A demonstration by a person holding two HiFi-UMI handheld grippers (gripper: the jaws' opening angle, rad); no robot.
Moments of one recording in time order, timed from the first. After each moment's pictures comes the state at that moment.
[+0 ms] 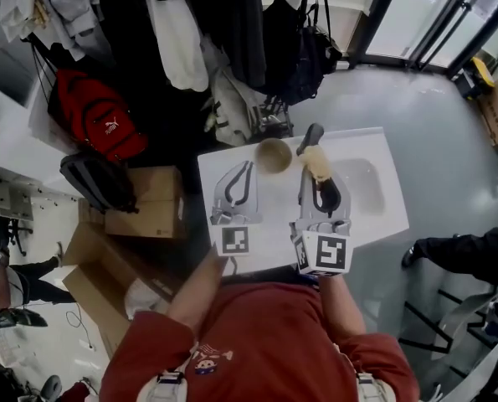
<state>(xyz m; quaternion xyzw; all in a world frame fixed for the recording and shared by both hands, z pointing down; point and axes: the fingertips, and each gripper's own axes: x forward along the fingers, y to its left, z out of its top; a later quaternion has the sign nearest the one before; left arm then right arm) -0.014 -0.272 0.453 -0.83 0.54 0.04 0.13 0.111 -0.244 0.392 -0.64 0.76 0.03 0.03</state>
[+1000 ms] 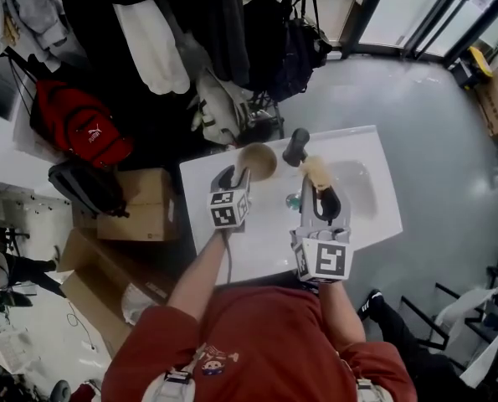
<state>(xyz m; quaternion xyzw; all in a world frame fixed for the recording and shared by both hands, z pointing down) 0.005 -0.359 0.667 -0.81 0.52 -0.13 -0.25 0.158 -0.270 0.426 -0.66 0.75 -0.01 0.00</state>
